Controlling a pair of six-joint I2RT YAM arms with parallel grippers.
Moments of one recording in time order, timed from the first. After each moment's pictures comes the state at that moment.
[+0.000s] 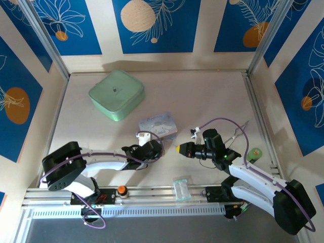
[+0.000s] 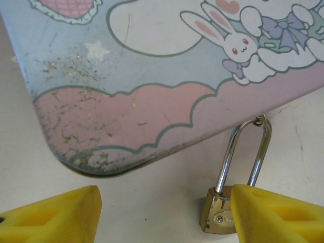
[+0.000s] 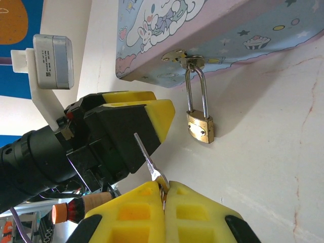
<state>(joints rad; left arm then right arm) -1.09 1.49 0.65 -0.10 -0.43 -1.00 0.58 0.89 0.31 -0.02 -0.52 0.82</state>
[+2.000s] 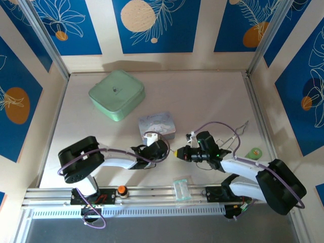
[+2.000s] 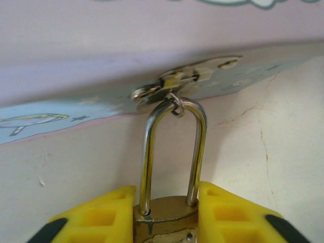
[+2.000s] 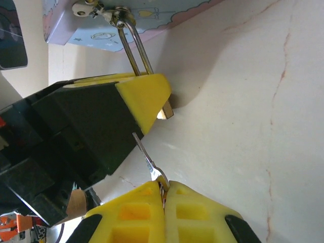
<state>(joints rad) -1.10 1.67 0.70 0.10 -0.37 -1.04 0.61 1.14 0.26 0.17 -0.53 0.85</state>
